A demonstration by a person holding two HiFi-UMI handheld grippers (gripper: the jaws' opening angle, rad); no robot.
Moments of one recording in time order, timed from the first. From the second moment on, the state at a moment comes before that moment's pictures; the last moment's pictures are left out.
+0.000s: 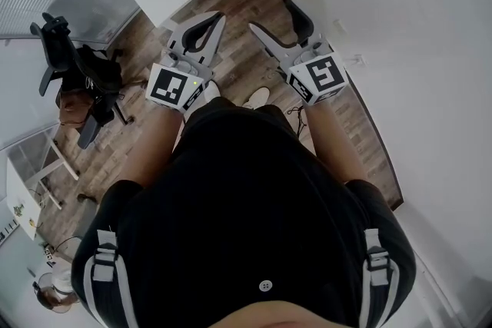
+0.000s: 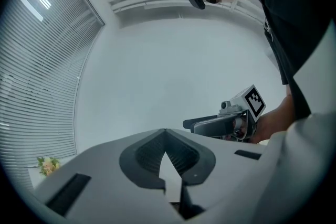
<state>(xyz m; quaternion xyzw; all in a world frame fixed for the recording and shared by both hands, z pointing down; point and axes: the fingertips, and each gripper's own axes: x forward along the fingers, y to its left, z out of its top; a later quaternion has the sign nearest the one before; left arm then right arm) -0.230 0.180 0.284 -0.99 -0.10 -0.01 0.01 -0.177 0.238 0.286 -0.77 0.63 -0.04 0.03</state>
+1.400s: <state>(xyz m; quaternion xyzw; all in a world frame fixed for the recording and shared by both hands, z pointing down) -0.116 0.137 0.308 -1.00 -0.07 -0.01 0.00 -0.057 0.183 0.315 -0.75 0.66 -0.06 0.01</state>
